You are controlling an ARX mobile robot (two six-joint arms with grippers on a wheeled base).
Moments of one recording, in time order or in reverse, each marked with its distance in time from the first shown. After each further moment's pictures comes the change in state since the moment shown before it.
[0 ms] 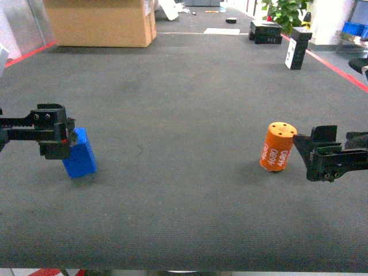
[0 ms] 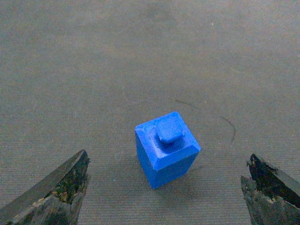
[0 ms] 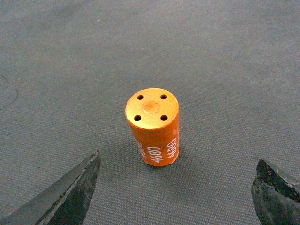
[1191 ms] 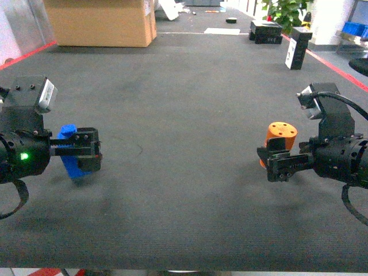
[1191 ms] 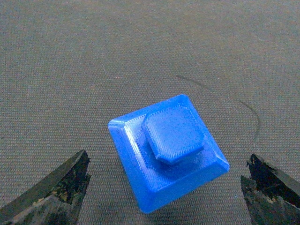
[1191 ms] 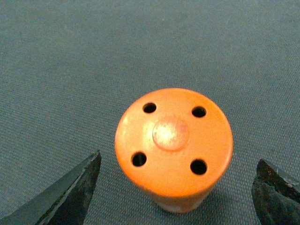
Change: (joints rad) left arm 0.005 0.294 0.179 -0.003 0.031 -0.043; right arm 0.014 0.299 0.286 -0.092 -0.096 -0.042
